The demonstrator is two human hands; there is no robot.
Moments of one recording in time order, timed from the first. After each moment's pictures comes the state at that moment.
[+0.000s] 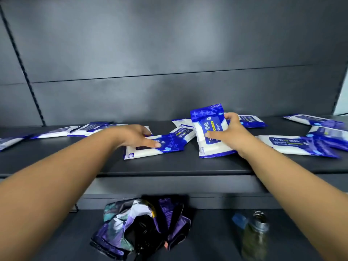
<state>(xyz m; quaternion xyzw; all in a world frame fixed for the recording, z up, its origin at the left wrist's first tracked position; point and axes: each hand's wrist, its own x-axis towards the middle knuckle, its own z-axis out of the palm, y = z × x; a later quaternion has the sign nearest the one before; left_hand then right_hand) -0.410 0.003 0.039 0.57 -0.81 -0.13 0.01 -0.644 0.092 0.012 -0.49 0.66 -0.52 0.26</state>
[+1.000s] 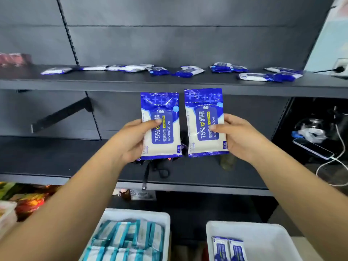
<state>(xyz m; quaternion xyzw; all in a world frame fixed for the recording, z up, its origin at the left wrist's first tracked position) -0.315 0.314 -0.069 0.38 -0.47 -0.67 0.44 -0.531 0.369 -0.065 -0.44 0.47 -0.57 0.52</state>
